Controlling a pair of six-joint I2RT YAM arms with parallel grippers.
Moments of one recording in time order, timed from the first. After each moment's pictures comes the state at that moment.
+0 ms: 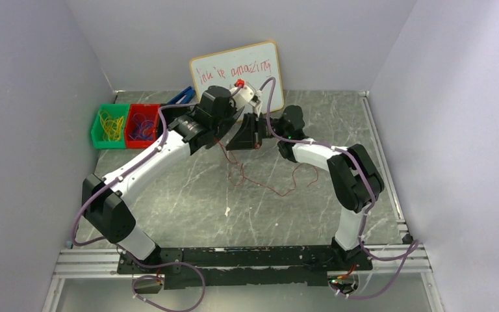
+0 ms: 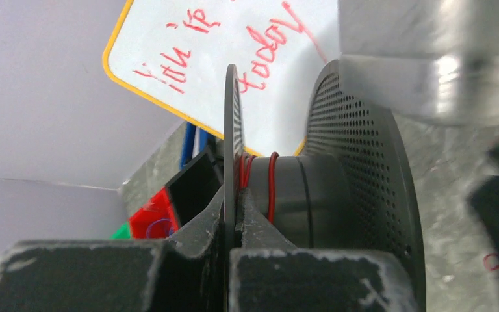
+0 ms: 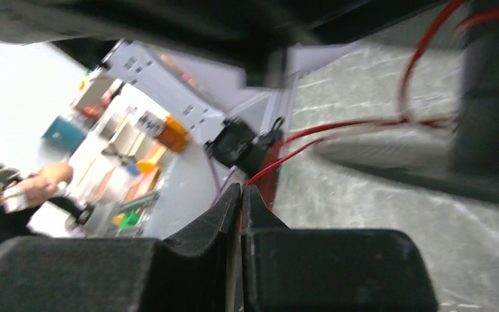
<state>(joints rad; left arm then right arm) -0.67 1.57 1.52 -0.36 -0.45 0.45 0.53 1.84 1.14 1.00 -1.24 0.96</state>
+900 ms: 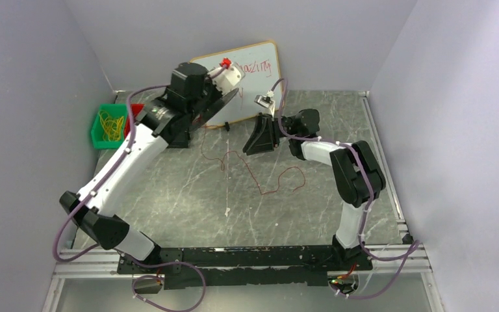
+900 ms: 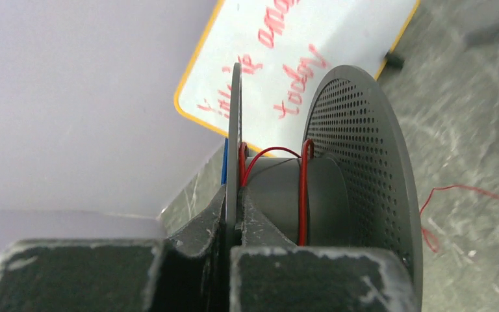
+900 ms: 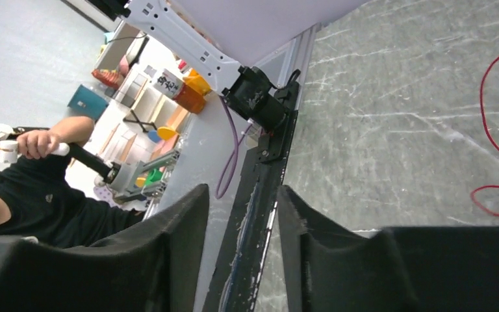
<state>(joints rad) -0.62 1.51 1.72 -0.58 -0.31 0.60 0.40 1.91 1.10 1.43 -1.49 1.36</state>
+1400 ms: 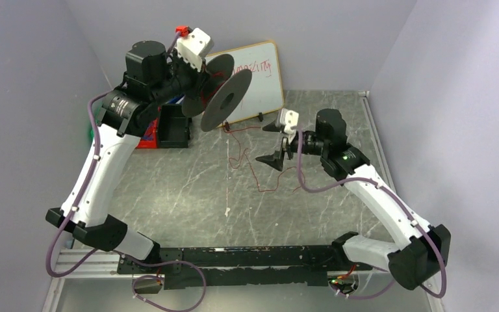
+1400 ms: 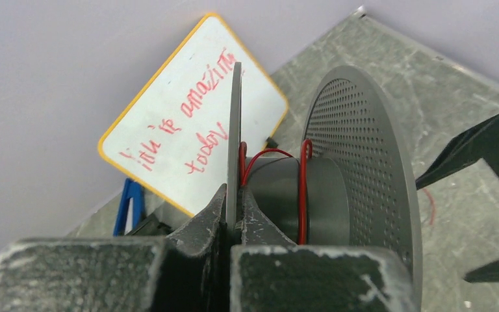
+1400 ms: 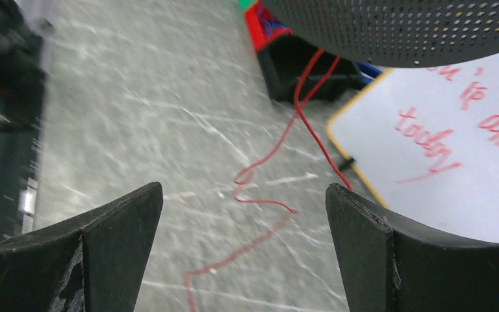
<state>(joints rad) -0.50 1.47 2.01 -0.74 0.12 0.21 0.47 1.17 1.05 -0.11 -0.84 -0.34</state>
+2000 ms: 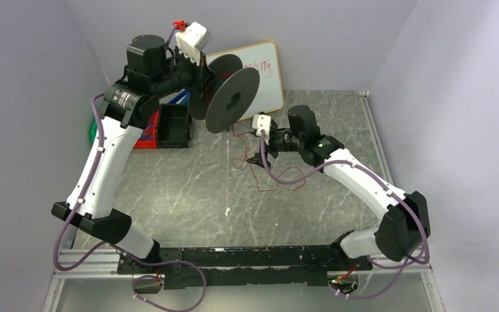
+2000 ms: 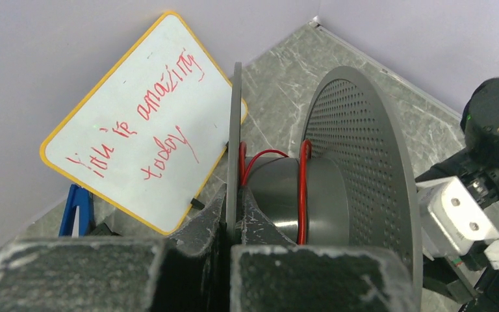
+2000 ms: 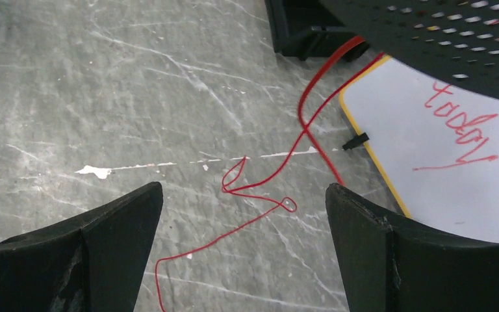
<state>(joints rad) -0.45 1.53 2.07 -0.75 0.29 0.08 0.55 1.36 1.12 -0.23 -0.68 -0.61</state>
